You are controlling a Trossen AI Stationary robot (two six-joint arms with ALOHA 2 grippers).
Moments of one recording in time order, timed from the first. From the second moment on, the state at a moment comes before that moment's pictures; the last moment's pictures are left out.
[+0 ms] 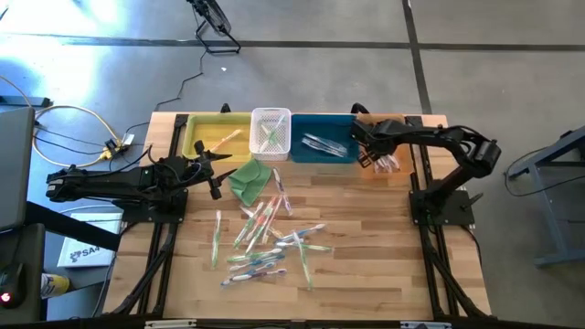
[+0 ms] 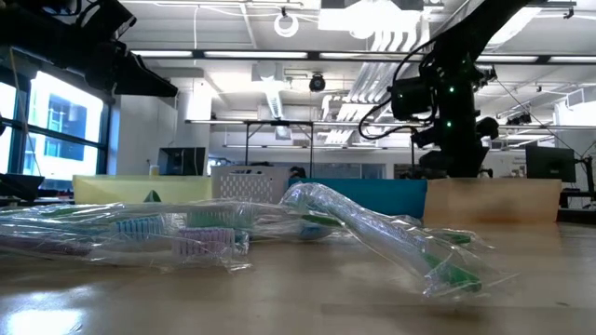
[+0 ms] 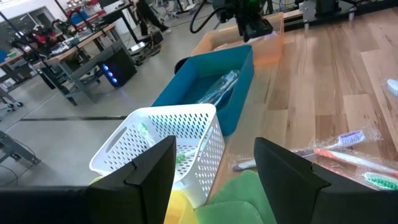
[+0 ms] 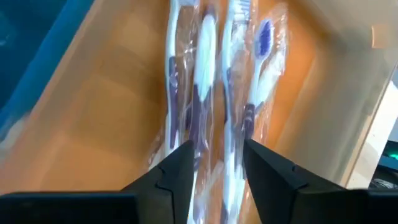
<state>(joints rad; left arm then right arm) 0.07 0.41 0.31 -0.08 -0.42 0.28 -0.62 1.55 0.90 -0.89 0.47 0.39</state>
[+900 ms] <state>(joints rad) 0.07 0.41 0.31 -0.08 -0.42 0.28 -0.26 1.31 0.91 -0.35 0.01 0.21</state>
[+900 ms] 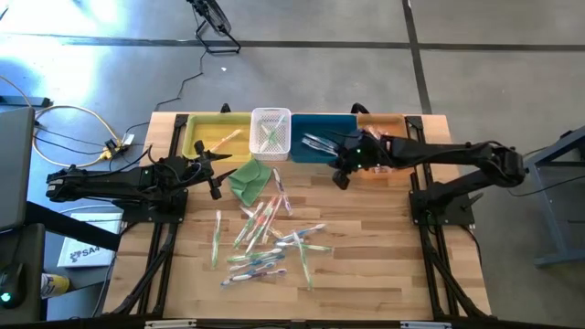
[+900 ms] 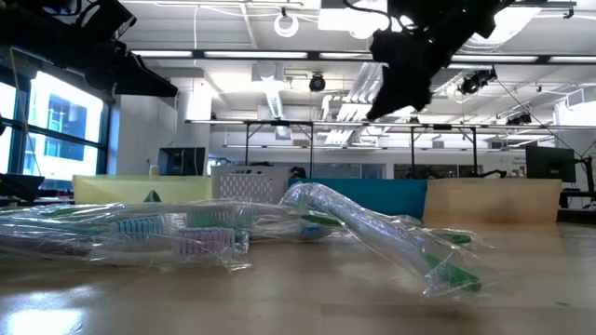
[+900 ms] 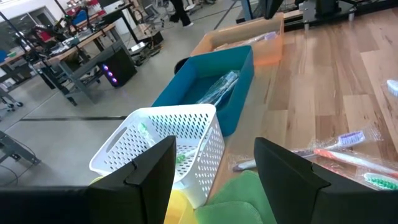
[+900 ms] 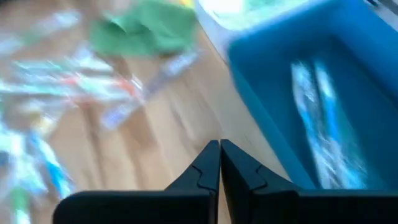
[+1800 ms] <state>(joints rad) 0.07 0.41 0.31 -0.11 -0.40 0.28 0.03 1.32 0.90 -0.07 0.11 0.26</state>
